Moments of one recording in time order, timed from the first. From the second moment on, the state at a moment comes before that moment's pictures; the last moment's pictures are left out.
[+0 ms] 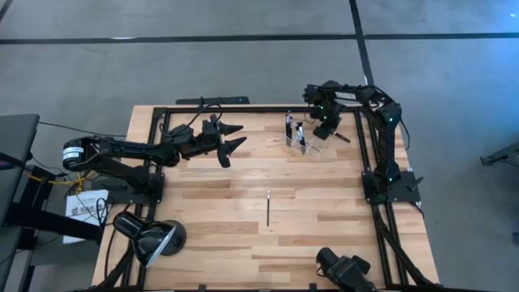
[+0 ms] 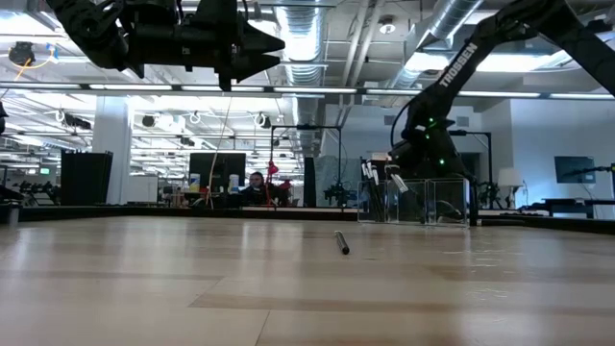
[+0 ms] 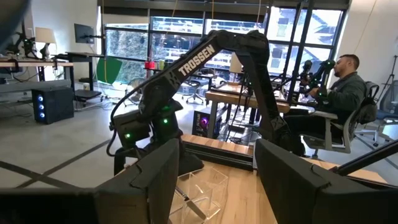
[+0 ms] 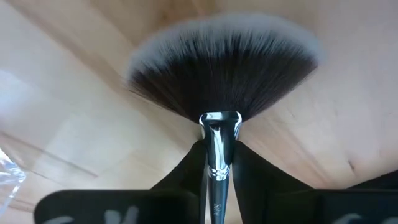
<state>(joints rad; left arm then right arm) 0.23 1.27 0.51 0.89 -0.02 -0.06 -0.93 2.10 1.36 -1.15 0.13 -0.26</state>
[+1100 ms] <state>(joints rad) 0.23 1.27 0.51 0.89 -0.02 -0.06 -0.51 1.15 0.81 -0.18 0.11 0.21</state>
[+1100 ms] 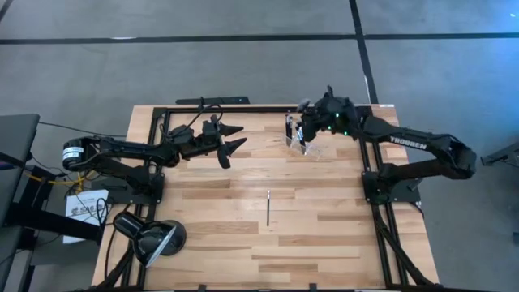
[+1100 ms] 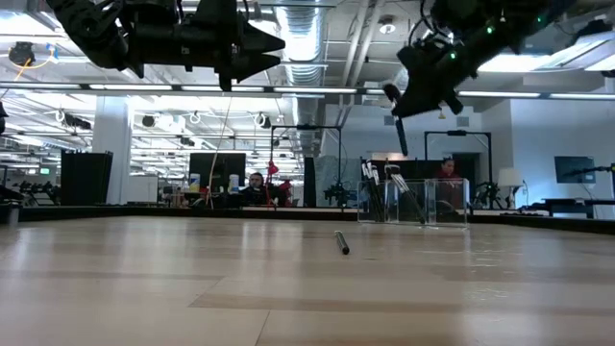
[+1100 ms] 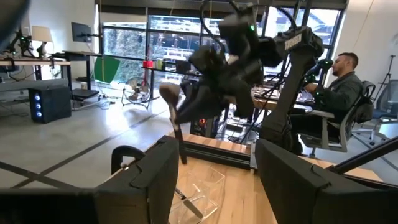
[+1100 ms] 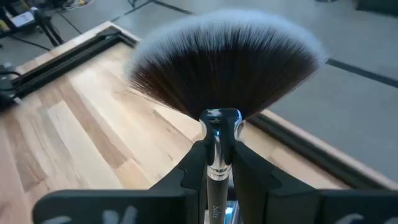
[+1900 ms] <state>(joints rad) 0.23 1.27 0.51 0.89 -0.02 -0.06 -0.49 1.18 0.53 0.04 0.16 0.37</state>
